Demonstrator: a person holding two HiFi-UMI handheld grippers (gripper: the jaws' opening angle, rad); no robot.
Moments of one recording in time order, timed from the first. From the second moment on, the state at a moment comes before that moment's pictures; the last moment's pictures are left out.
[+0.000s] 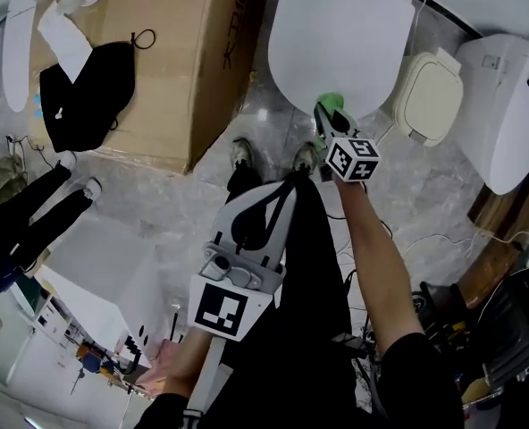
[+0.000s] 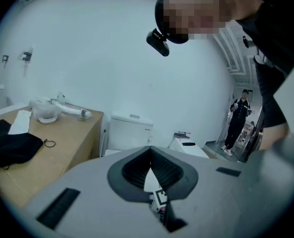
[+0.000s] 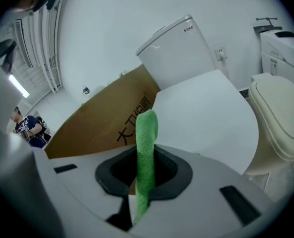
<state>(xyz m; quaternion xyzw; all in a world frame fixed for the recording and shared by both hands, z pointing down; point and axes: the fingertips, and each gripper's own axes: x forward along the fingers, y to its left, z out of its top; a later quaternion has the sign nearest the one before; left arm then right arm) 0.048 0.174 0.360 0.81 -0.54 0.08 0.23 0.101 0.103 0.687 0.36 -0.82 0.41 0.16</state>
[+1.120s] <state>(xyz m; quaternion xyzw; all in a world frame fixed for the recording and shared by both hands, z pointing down) -0.045 0.226 0.071 0.87 -0.47 0.01 0.11 0.103 0.157 0.107 0.51 -0.83 0.21 -0.01</state>
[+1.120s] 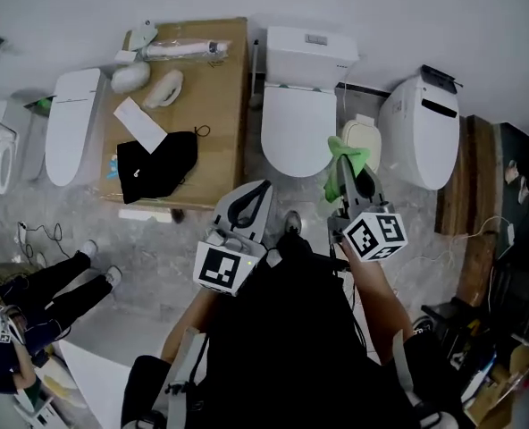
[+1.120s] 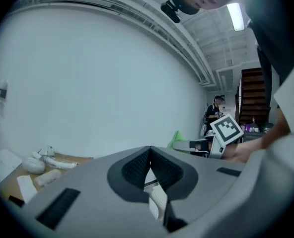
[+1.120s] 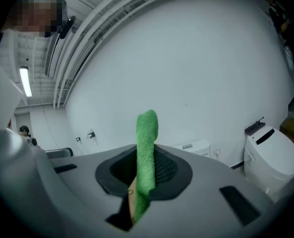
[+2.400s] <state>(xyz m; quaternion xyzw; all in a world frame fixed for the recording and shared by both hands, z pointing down) -0.042 0.242 0.040 0.89 -0.46 0.01 0.07 0.090 0.225 0.046 0.48 -0.87 0.15 0.01</state>
